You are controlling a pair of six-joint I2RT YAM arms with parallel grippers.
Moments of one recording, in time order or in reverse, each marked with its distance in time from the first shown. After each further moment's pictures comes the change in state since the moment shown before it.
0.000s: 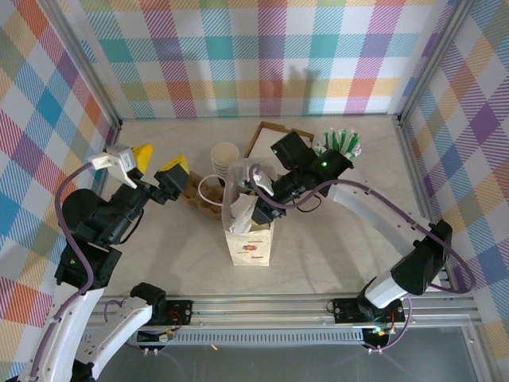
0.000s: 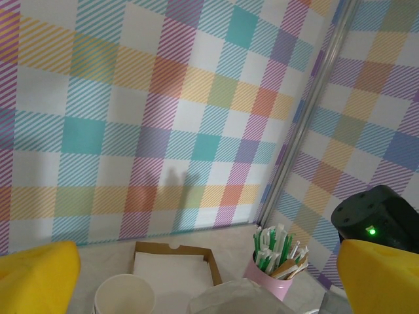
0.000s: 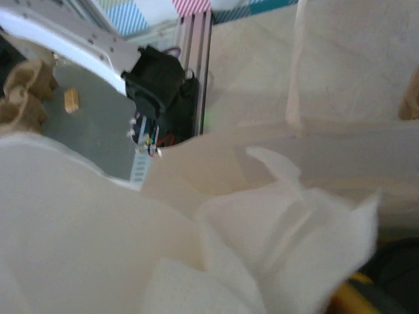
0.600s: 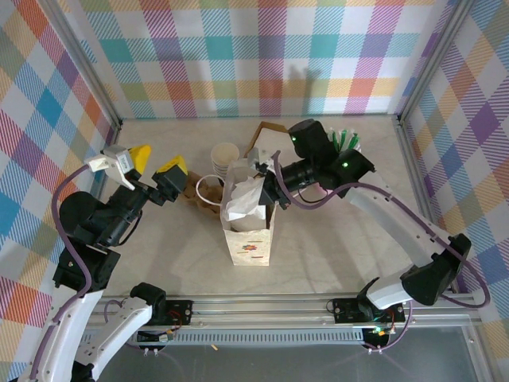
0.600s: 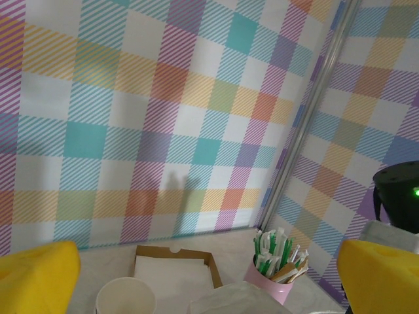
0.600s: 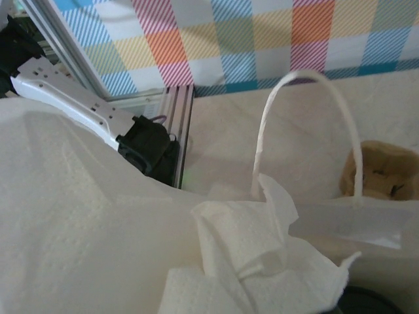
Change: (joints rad) left arm 0.000 -0.013 0.000 0.000 -0.007 0.000; right arm -0.050 -0.090 -0.005 0.188 -0.055 0.089
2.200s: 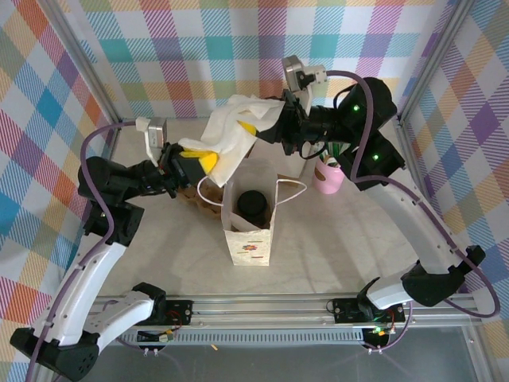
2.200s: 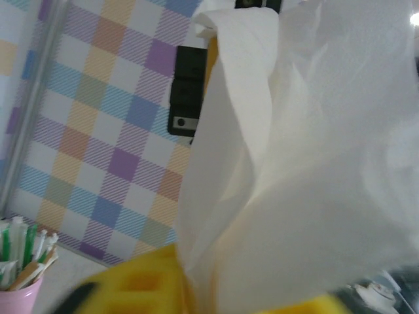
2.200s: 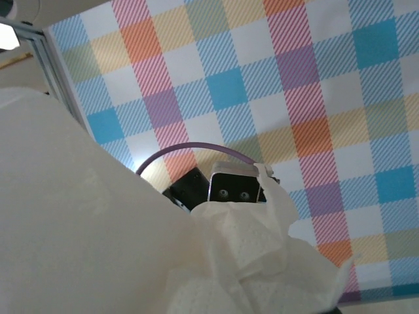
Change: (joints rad) left arm -0.005 0.279 0.066 0.507 0.796 -0.451; right arm -0.028 -0.023 0.278 0.788 -0.034 0.940
